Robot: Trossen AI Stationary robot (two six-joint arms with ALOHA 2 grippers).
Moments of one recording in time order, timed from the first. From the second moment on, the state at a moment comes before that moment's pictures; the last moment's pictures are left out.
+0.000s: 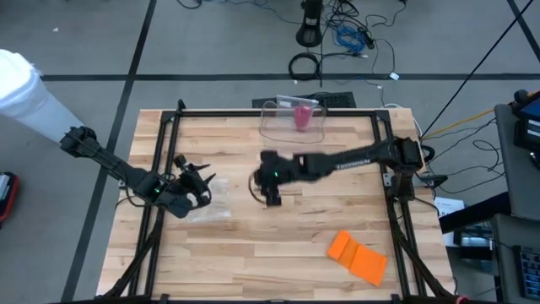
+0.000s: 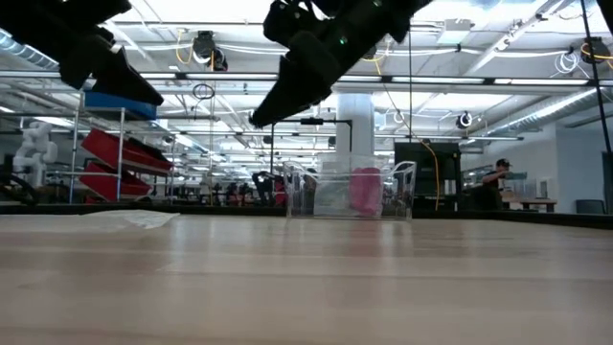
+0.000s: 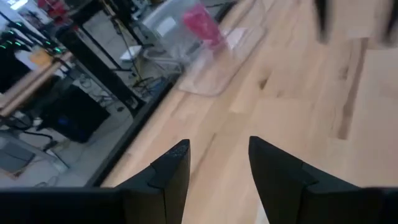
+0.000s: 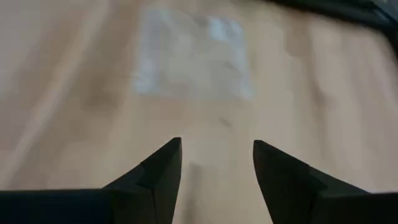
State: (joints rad) left arm -0.52 0.87 0.53 -0.60 -1.05 -0.42; right arm 0.00 1.89 1.39 -0.19 0.03 -0.19
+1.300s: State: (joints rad) left arm -0.51 0.87 0.53 -0.55 -0.96 -0.52; right arm 0.12 2.41 1.81 -0.17 0.03 -0.07
